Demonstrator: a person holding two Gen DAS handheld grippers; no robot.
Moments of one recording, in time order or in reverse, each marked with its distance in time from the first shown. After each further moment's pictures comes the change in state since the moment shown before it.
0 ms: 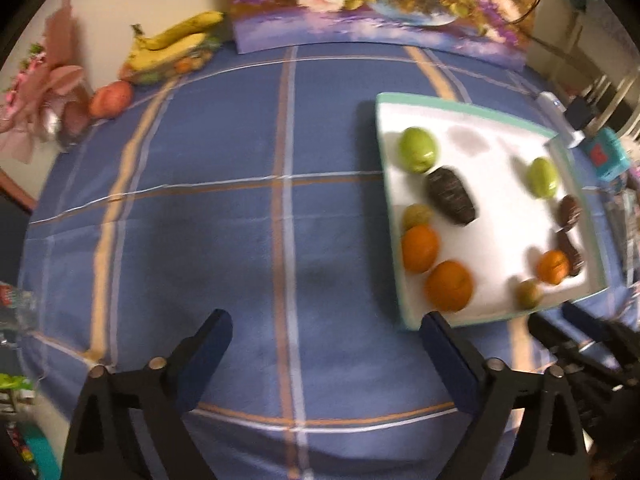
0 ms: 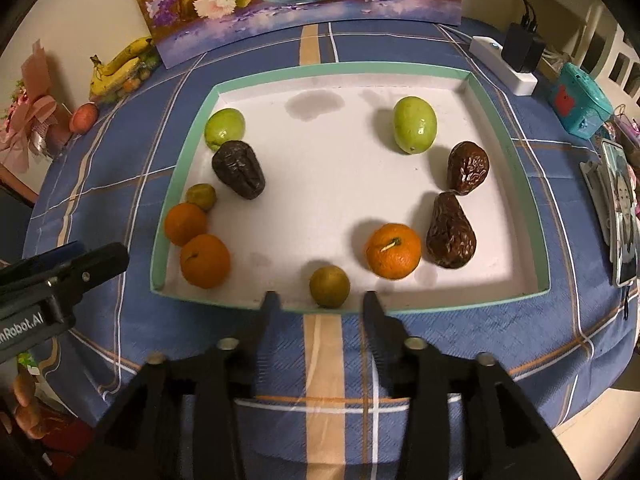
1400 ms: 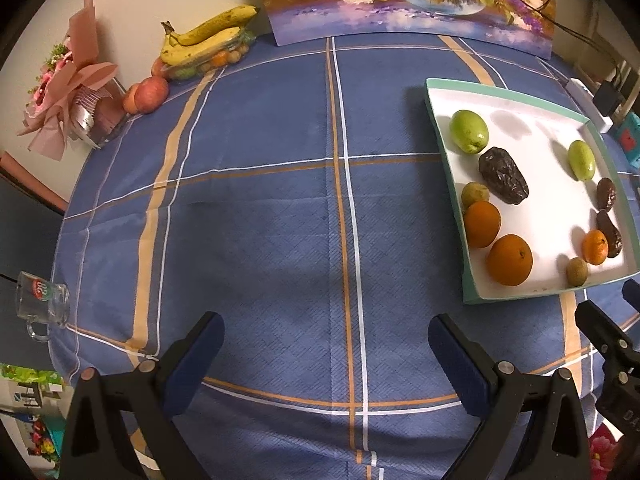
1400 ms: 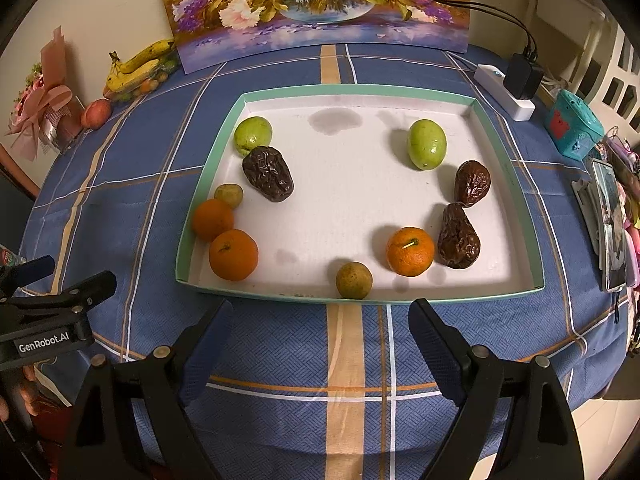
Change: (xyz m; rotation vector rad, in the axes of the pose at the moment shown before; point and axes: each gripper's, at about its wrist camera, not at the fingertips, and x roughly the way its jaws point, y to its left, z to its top) left arm 0.000 0.026 -0.012 0.007 0.016 0.112; right arm -0.010 0.025 -0.009 -0.041 -0.073 -0.027
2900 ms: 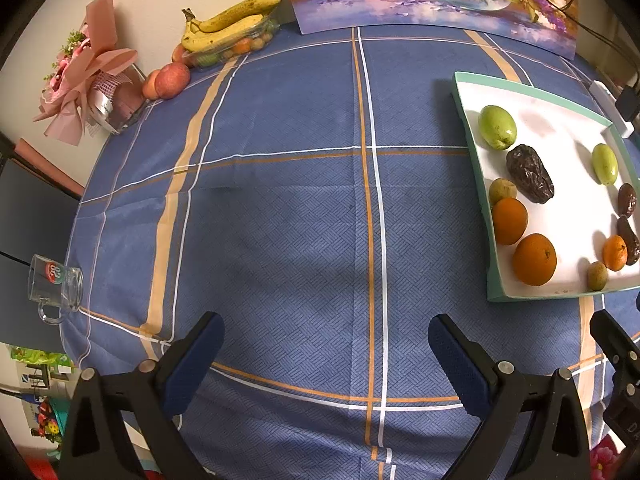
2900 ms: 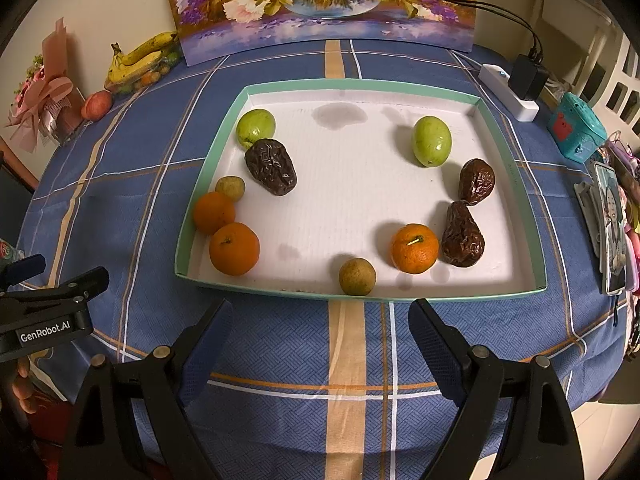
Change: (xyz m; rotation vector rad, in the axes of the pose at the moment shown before) left arm 0.005 0.008 -0.003 -0.036 0.032 0.065; right arm 0.003 0.004 -0.002 -0.010 0.009 -0.008
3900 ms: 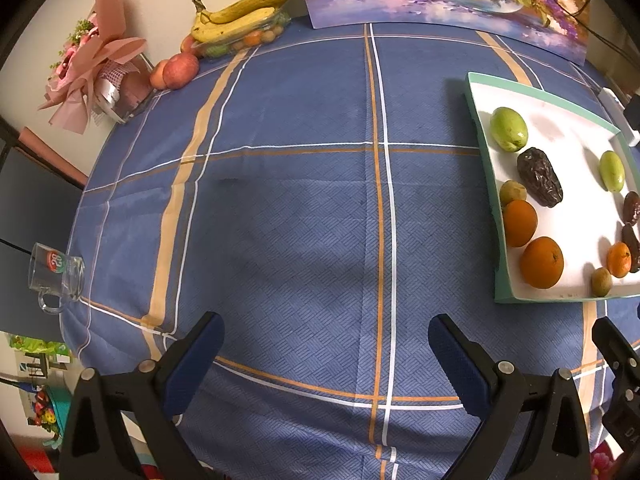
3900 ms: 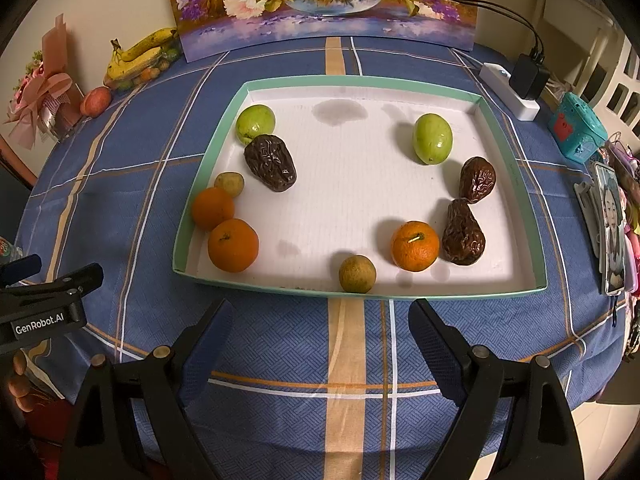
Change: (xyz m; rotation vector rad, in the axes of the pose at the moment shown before) left arm 0.003 0.006 -0.001 -0.028 0.016 0.006; right arm 0.001 0.001 0.000 -0.005 0.009 -0.006
